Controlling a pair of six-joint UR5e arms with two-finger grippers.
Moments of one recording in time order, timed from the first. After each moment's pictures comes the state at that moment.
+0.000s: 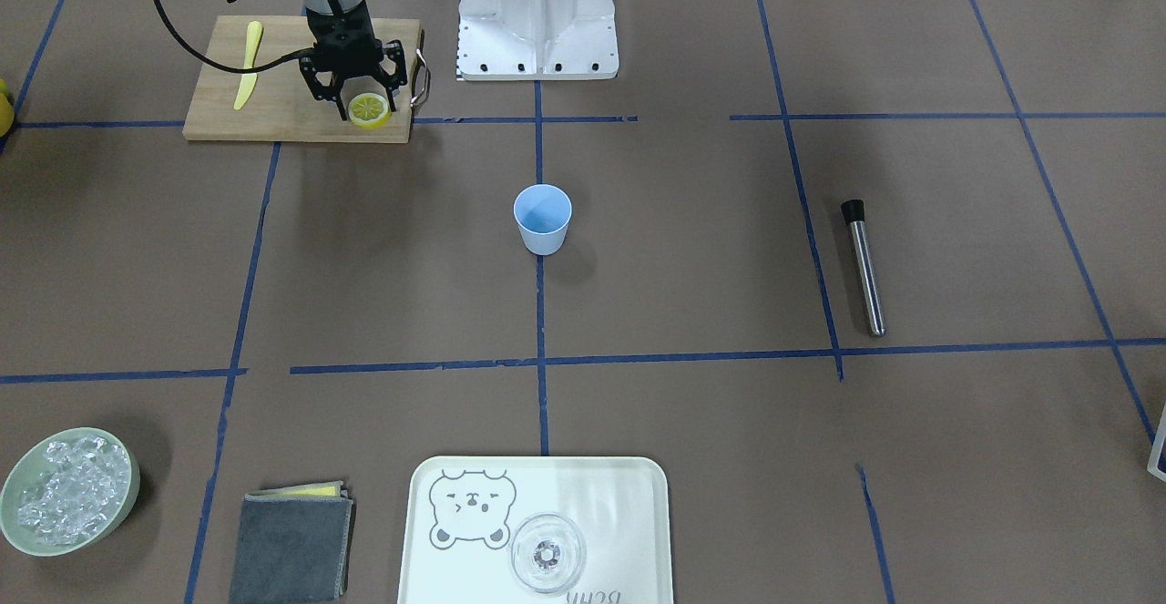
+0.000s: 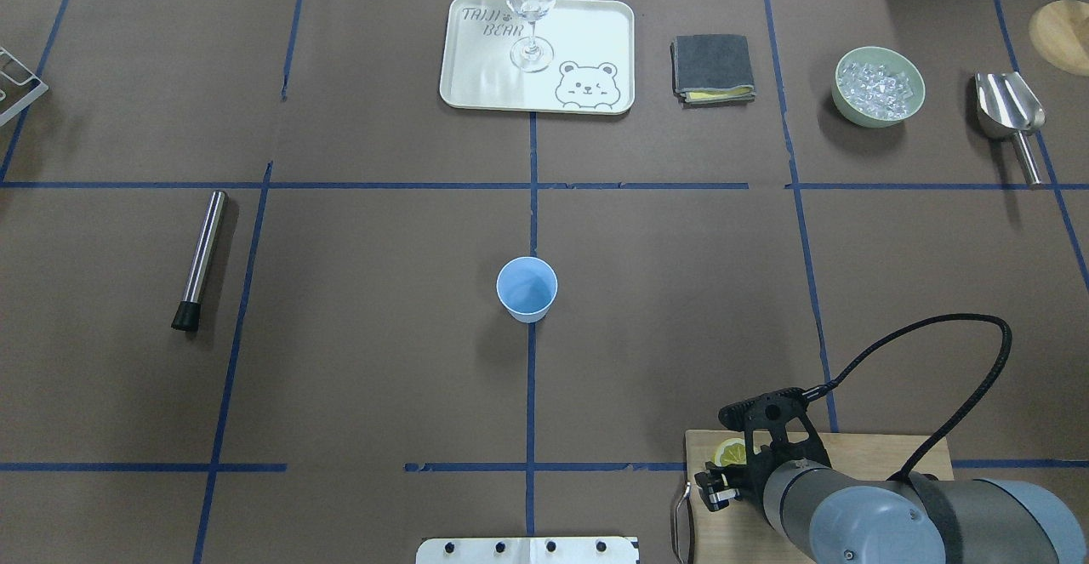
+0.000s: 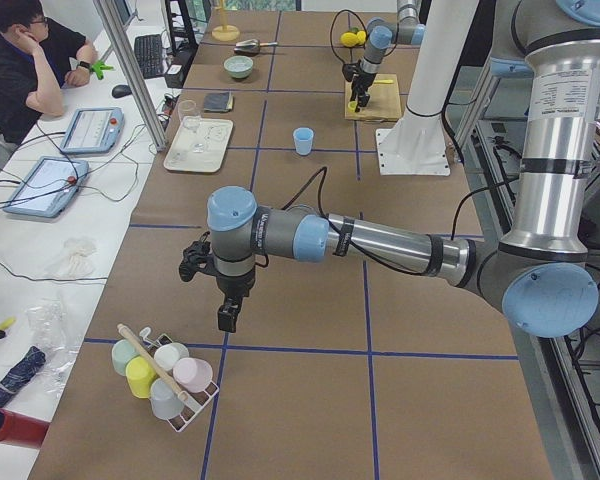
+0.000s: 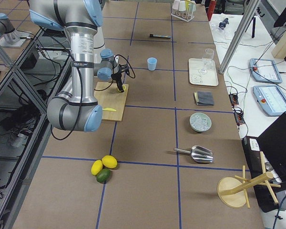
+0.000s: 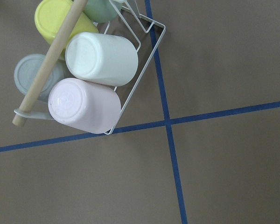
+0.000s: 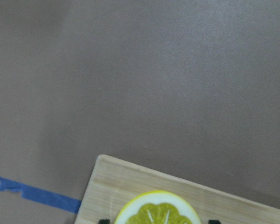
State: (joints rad) left arm -1.54 -1.61 -1.73 -1.53 -2.20 0.04; right arm 0.05 -1.57 2.13 -1.36 1.38 1.27
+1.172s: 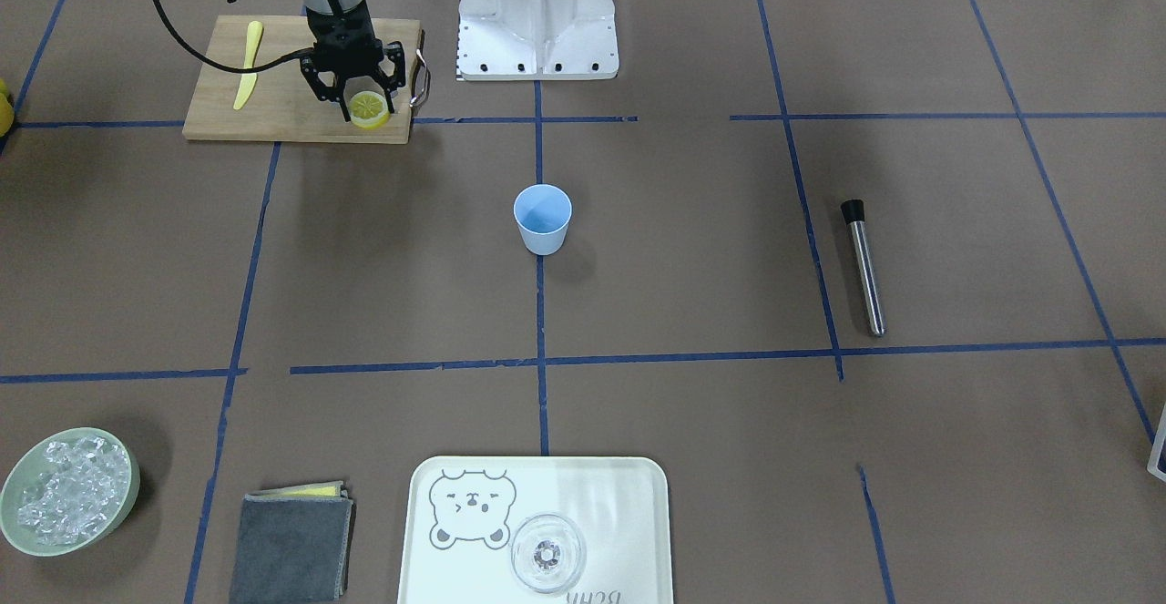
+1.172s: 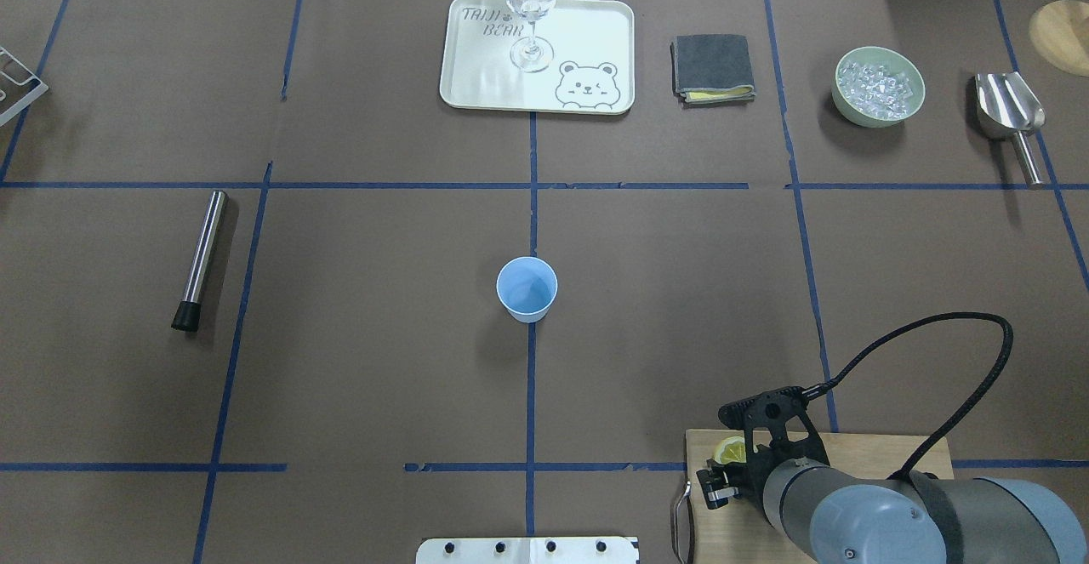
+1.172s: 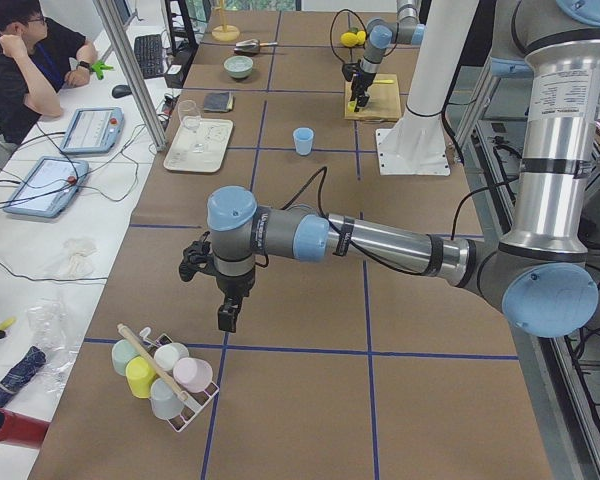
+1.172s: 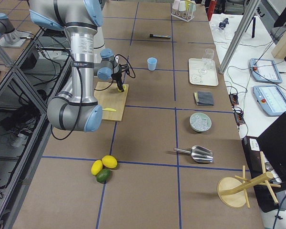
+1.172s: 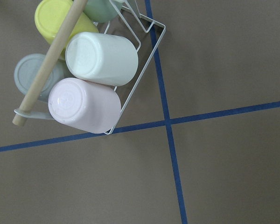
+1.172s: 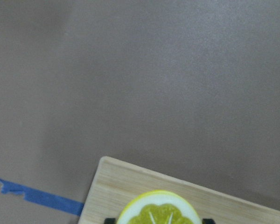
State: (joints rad) left arm -1.54 -1.61 -1.73 -1.53 -2.20 0.04; right arm 0.05 -1.57 2.14 -1.36 1.38 1.27
